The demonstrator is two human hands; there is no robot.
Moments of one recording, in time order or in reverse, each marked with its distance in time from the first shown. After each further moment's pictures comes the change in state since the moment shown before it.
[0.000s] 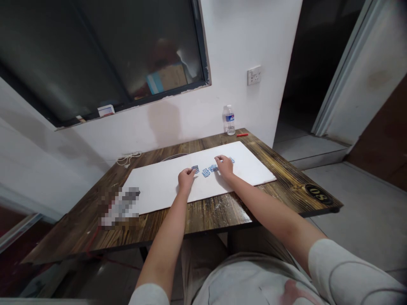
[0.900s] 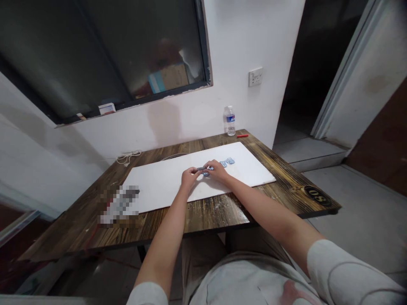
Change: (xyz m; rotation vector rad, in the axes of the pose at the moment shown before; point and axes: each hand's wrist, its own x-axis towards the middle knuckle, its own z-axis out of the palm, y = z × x) left_hand -0.004 0.008 0.003 -0.072 -0.242 0.108; right_hand -0.009 -0.003 0.013 0.030 -0.405 -0.563
